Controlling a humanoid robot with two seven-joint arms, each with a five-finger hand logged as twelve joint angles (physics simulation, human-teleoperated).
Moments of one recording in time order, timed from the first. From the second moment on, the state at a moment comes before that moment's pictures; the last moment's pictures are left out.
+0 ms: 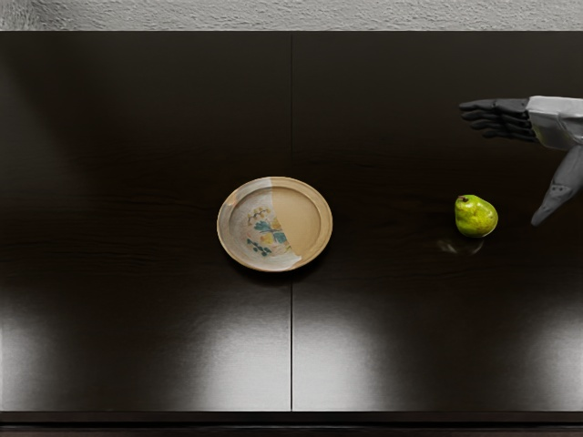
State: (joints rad) left arm 0.01 0.00 0.24 -0.18 0.00 -0.02 0.08; right arm 1.07 -1.16 0.31 1.36 -0.69 0.61 0.21
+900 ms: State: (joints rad) left arm 0.01 0.00 0.24 -0.18 0.00 -0.02 0.08; right arm 1.06 -1.06 0.48 1.61 -0.84 0.53 -0.44
